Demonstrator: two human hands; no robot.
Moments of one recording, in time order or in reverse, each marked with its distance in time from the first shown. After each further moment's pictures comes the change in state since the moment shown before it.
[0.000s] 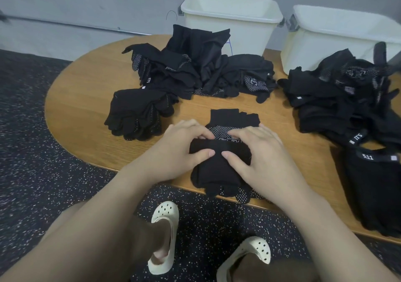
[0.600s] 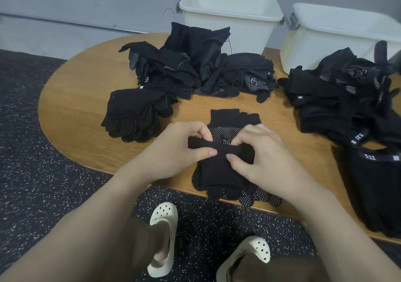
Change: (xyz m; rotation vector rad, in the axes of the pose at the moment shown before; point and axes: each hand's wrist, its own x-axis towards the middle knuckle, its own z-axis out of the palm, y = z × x) left_hand 0.001 0.008 -0.011 -0.280 -0.011 -0.098; right_hand 0.011 0.004 -0.004 0.144 -0.096 0.028
